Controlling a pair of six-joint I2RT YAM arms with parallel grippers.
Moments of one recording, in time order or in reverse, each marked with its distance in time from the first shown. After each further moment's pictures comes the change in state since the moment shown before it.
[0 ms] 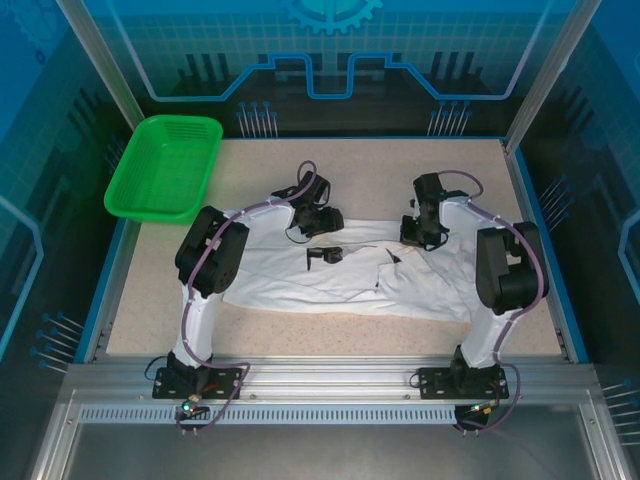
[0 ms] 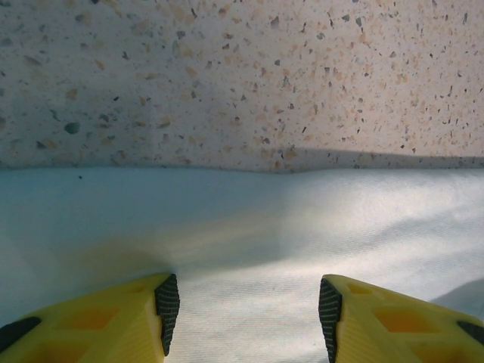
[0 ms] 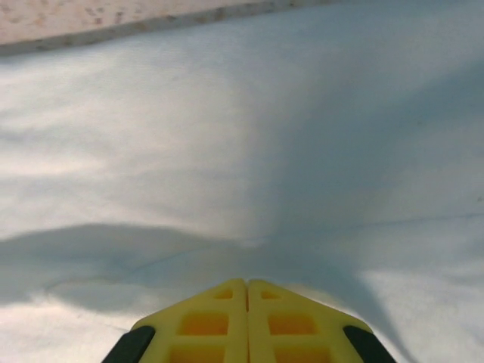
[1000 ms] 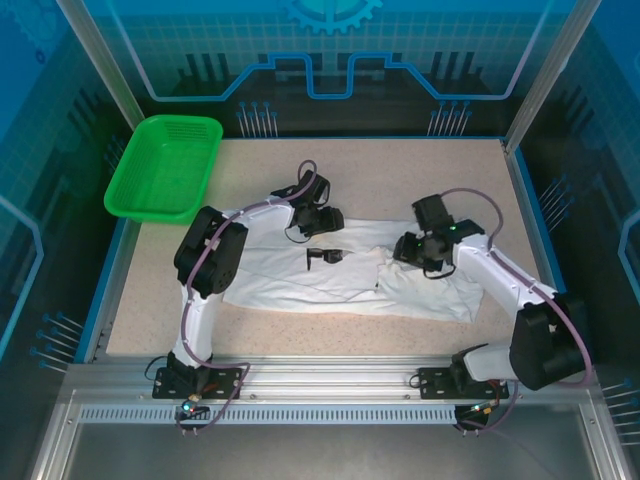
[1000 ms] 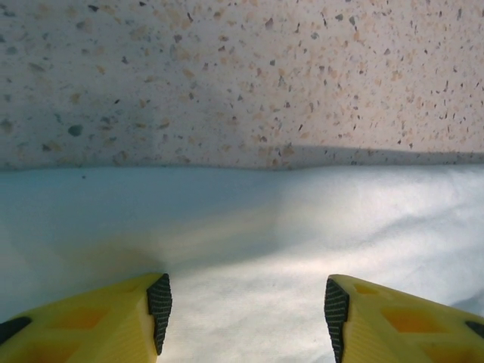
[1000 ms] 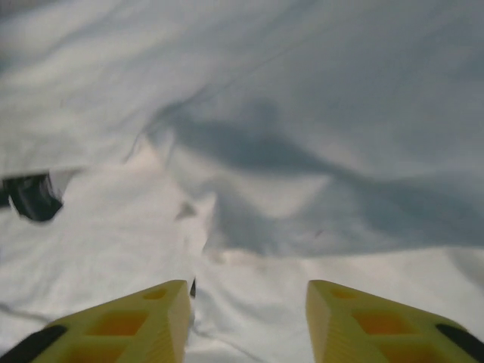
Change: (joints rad) left arm -0.004 -0.014 0.010 -0.027 -0.003 0.033; right arm 0.102 -0.431 -0.239 -0.049 0.039 0.275
